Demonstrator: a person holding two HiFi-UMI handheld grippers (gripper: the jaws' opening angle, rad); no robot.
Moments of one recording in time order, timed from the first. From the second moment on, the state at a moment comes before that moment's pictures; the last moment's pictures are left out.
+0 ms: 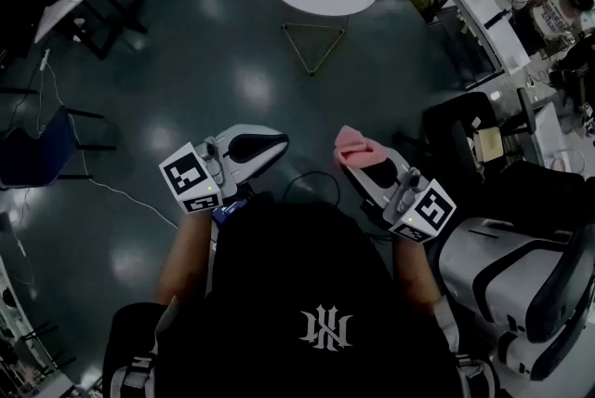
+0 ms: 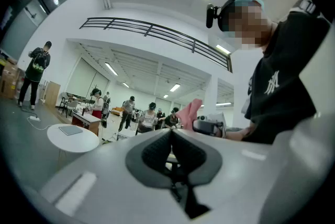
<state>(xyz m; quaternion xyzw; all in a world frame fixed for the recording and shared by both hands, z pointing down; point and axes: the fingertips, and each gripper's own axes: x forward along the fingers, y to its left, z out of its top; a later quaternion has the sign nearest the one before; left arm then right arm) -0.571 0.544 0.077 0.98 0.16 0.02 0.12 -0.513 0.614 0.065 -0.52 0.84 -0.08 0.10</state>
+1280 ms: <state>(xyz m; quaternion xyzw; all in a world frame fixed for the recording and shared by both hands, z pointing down) -0.516 0.670 0.080 0.98 0.15 0.04 0.13 -0.466 0.752 0.082 -0.52 0.84 -0.09 0.12</state>
